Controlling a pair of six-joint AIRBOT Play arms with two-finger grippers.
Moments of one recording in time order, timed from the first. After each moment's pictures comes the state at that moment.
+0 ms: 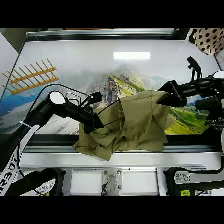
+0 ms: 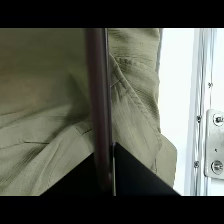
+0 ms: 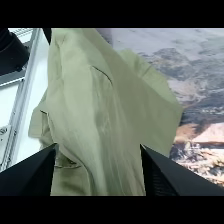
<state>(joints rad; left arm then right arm) -0.31 -1.27 0.94 0.73 -1.31 -0.34 -0.29 -1.54 1.32 -0.41 1.83 0.00</state>
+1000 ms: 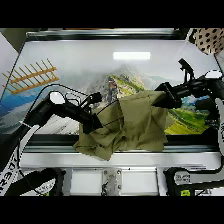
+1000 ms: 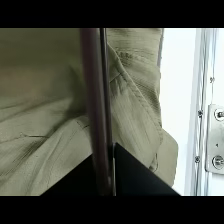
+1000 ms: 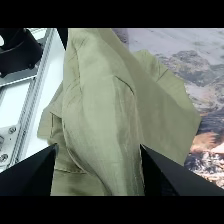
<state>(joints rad) -0.31 -1.27 0.93 0.74 -1.31 -0.34 -0.23 -1.55 1.31 -0.41 1.84 0.00</state>
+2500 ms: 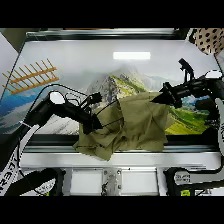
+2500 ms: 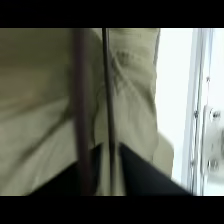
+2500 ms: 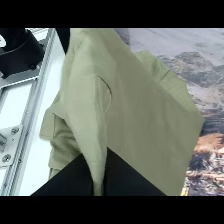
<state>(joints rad) -0.31 -1.27 0.94 0.71 -1.31 -0.34 -0.23 -1.55 1.31 -0.41 1.84 0.00</state>
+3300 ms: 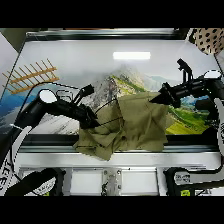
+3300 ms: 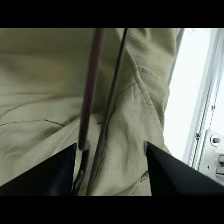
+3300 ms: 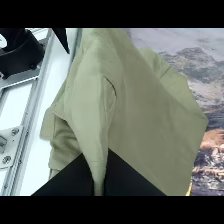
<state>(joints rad) -0.22 -1.19 0.94 0.74 -1.30 -0.52 -0.23 -1.55 1.31 -0.41 1.82 0.03</state>
